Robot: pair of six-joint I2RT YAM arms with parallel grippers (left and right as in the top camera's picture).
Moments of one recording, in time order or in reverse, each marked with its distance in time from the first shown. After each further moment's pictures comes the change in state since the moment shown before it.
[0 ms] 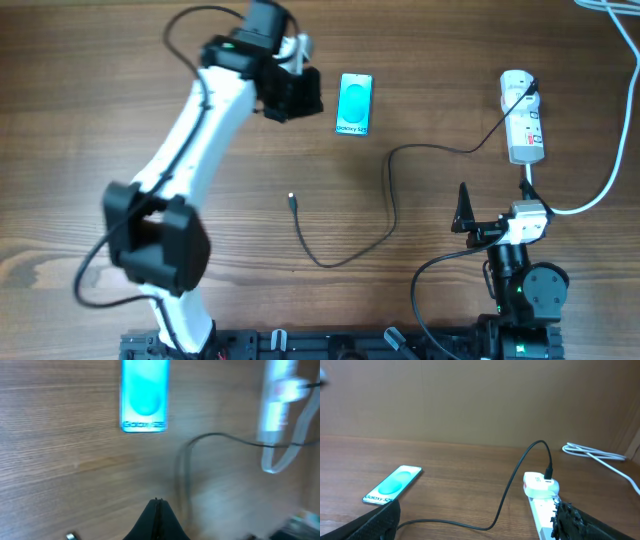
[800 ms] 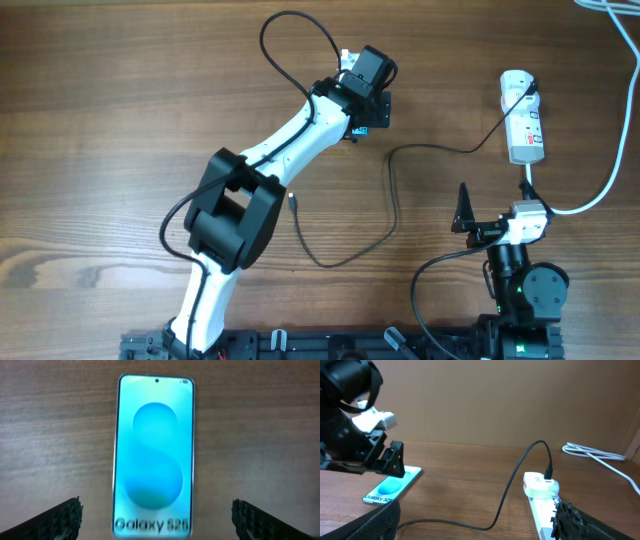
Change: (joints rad) left arm -0.262 0.257 0.001 0.398 -0.581 -0.093; right arm 0.000 0.000 0.000 0.000 0.000 0.000
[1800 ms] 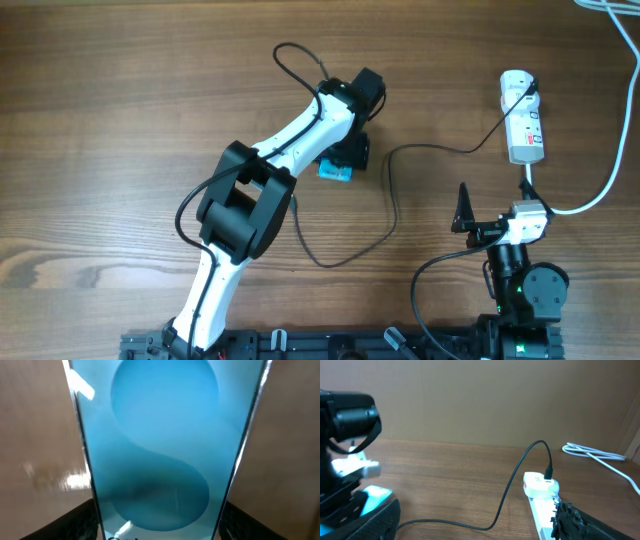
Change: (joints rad) left arm 0.001 0.085 0.056 -0.498 0.172 0.050; right arm 0.000 0.000 0.000 0.000 0.000 0.000
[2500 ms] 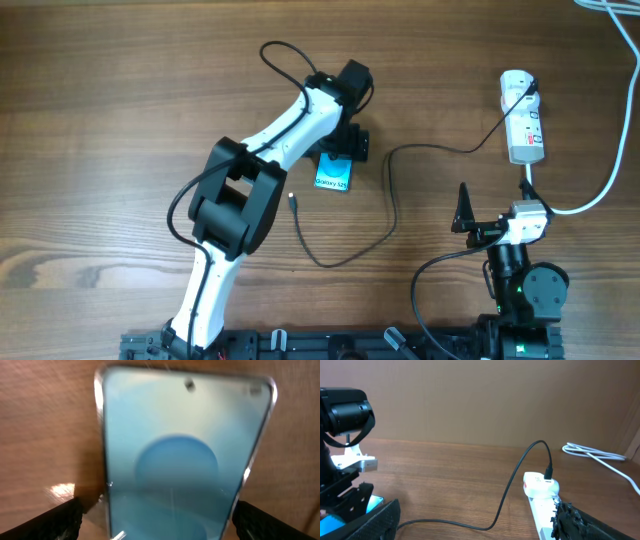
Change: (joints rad) left arm 0.058 -0.006 -0.010 0.071 0.046 0.000; right arm 0.000 0.000 0.000 0.000 0.000 0.000
